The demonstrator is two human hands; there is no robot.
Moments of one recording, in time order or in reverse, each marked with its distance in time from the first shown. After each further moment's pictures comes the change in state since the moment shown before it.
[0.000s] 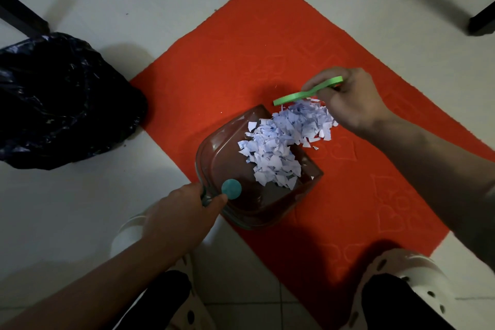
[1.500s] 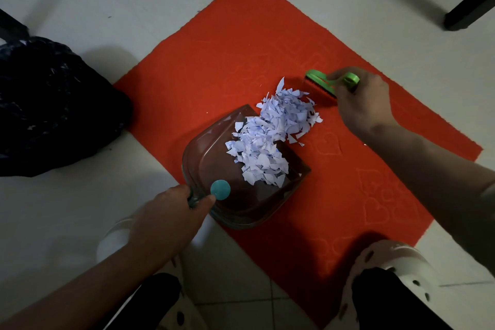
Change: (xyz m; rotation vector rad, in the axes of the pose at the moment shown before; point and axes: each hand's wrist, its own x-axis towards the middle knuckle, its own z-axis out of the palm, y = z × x) left_hand -0.006 0.004 0.002 -0.044 0.032 0.001; right_hand -0.020 0.029 -0.020 -0.179 0.311 0.131
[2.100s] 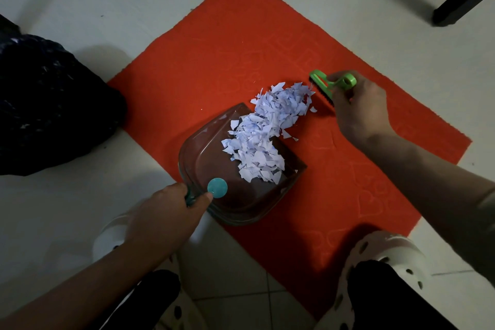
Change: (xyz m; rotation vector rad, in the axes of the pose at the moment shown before) left_hand -0.005 -0.001 0.005 0.002 0.028 0.034; right_hand -0.020 0.012 -0.003 -0.046 0.072 -0.081
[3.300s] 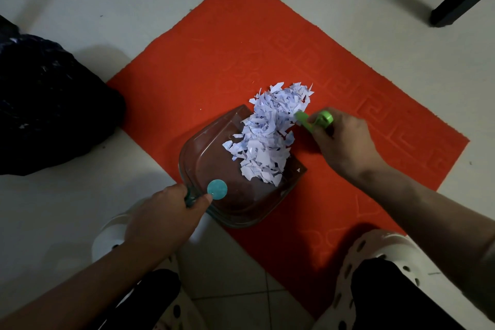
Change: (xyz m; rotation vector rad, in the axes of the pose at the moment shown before) left_hand -0.002 0.003 0.000 -0.009 -0.033 -0.009; right_hand -0.048 -0.004 0.004 -0.051 -0.183 -0.072
